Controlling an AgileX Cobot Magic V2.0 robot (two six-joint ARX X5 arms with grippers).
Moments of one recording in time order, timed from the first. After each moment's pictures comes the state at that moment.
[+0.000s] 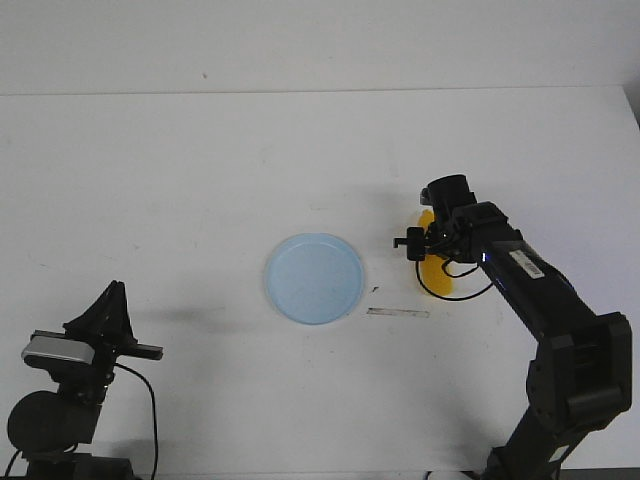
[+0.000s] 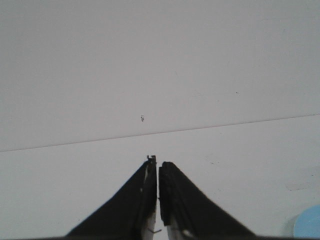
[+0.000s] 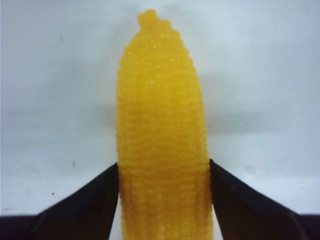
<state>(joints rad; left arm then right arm) -0.08 0.27 0.37 0.15 0.05 0.06 0.18 1.78 1.35 -0.78 0.02 0.29</state>
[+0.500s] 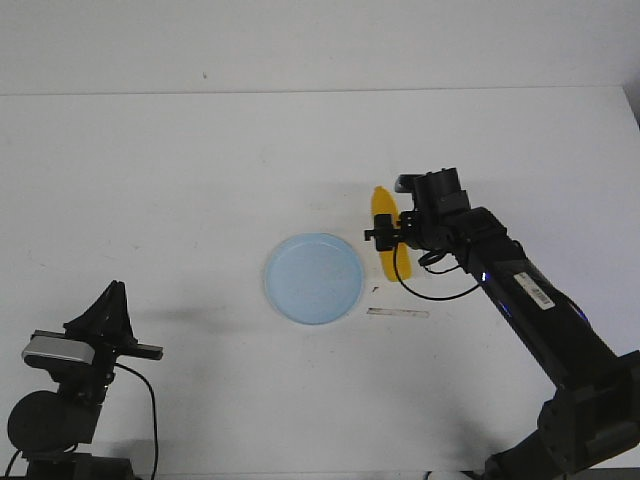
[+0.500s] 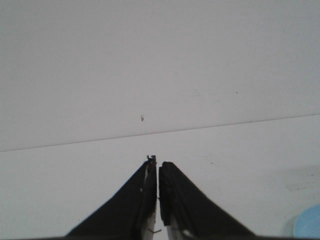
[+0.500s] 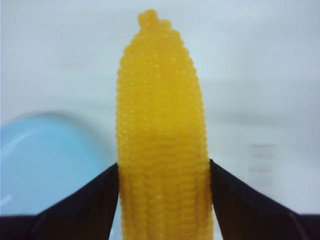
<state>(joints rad) -0.08 0.27 0.37 0.15 0.05 0.06 0.31 1.65 1.37 -0.65 -0.28 0.29</state>
